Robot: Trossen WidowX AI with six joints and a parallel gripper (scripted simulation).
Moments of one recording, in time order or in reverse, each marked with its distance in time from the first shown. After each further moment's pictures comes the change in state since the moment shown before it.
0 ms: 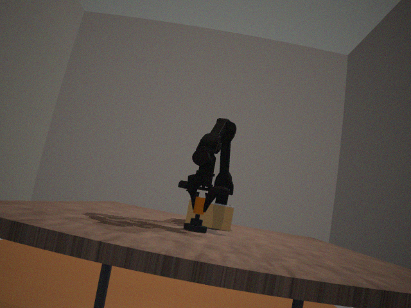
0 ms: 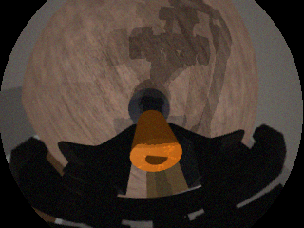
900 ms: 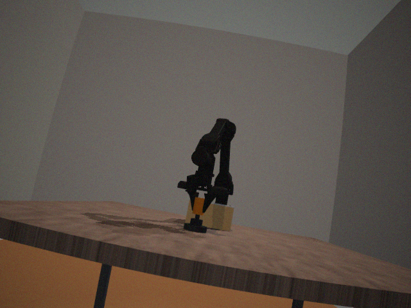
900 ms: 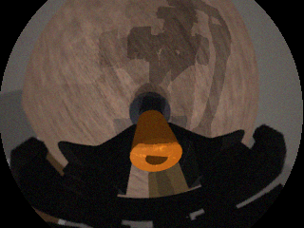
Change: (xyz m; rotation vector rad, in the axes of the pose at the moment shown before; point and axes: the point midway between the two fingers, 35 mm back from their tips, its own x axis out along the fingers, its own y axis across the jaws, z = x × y) arm 0.003 0.002 0.007 0.019 0.000 0.000
